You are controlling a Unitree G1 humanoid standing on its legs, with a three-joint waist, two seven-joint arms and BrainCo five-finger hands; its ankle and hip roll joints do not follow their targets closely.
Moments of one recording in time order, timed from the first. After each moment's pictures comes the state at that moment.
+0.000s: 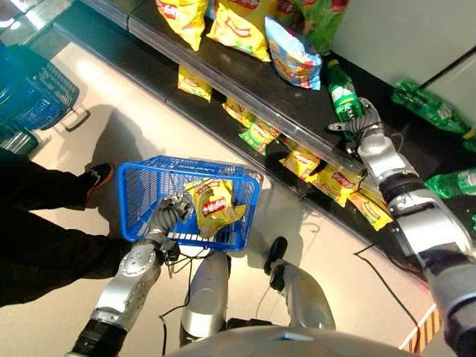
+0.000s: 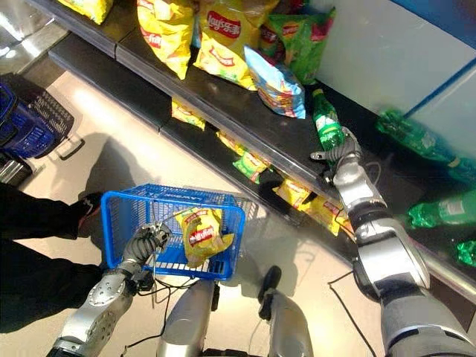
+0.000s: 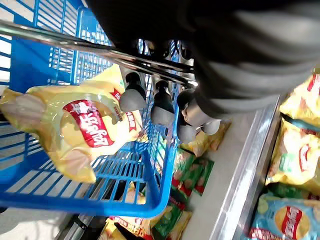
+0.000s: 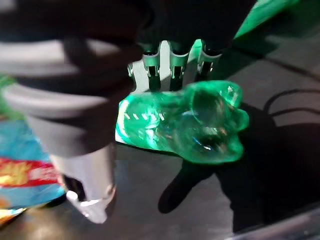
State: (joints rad) left arm 0.12 0.50 -0.20 -0.02 -0.53 0.06 0.11; right arm -1.06 -0.49 0.32 1.13 -0.01 0.18 -0.23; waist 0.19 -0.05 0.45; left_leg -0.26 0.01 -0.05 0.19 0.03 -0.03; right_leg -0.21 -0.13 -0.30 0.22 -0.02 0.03
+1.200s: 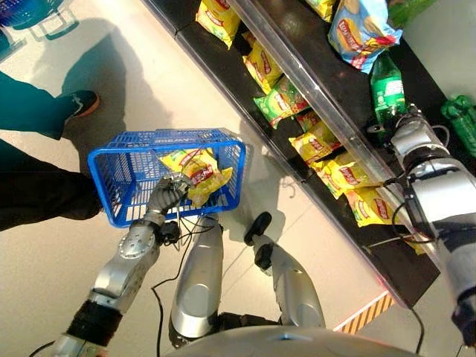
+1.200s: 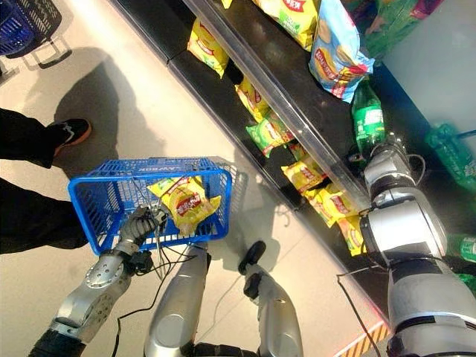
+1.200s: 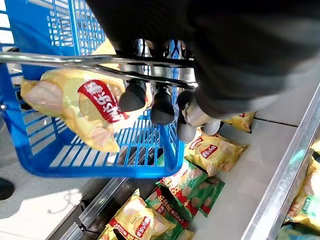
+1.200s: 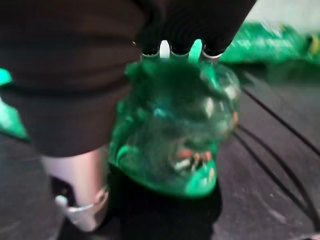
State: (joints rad) left arm 0.02 0.56 -0.22 -0.09 -0.52 0.07 0.16; right arm -1.21 -0.60 0.26 1.46 -0.06 0.28 -0.22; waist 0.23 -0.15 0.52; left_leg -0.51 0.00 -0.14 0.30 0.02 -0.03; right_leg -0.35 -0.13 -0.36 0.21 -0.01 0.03
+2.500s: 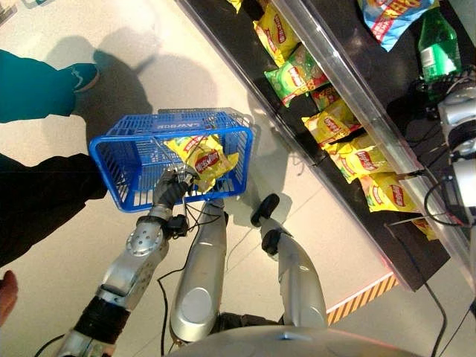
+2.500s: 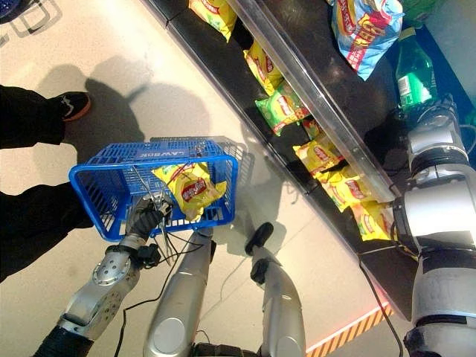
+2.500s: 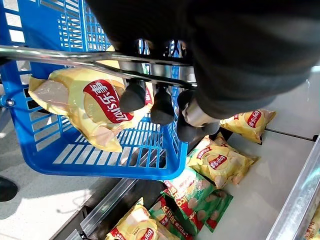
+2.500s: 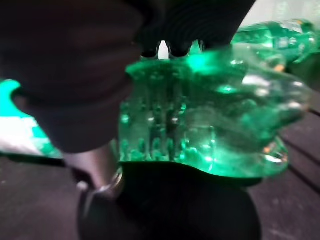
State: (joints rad) left arm 0.00 0.53 -0.26 -0.15 -0.53 0.03 0.23; right arm -1.36 -0.77 0.39 1.46 0.01 0.25 -0.23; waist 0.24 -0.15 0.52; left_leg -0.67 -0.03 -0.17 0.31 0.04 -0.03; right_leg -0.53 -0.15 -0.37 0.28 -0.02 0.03
